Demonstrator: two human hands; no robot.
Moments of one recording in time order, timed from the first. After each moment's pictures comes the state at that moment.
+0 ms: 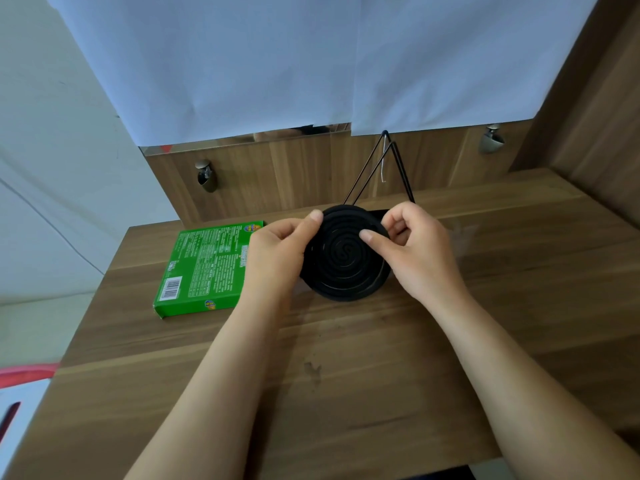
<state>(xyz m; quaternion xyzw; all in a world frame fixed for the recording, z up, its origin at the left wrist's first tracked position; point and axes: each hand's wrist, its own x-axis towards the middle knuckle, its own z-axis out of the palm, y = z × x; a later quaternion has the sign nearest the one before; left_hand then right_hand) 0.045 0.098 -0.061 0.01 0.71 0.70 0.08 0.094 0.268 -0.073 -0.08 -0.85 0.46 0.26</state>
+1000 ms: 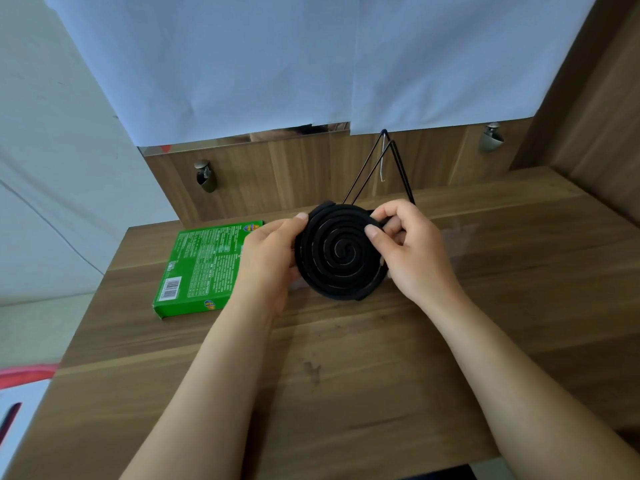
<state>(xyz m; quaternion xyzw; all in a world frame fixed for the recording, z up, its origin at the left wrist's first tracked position) 0.041 0.095 -0.056 -0.04 0.64 0.76 0.12 0.093 0.264 -0.075 -0.06 -0.83 0.50 0.25</state>
